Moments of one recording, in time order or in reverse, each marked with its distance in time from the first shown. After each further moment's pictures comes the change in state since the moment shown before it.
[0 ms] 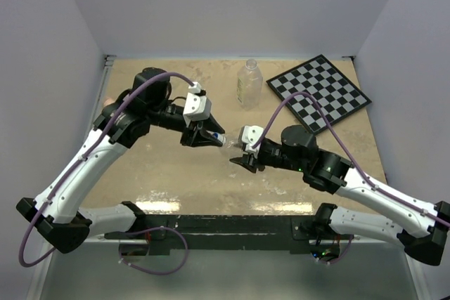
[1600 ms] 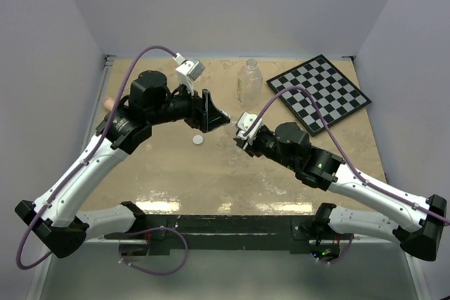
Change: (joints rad) left arm -0.013 -0.059 -0.100 0.229 -0.550 -0.749; right arm -0.010 0.067 0.004 0.090 0.309 -0.045
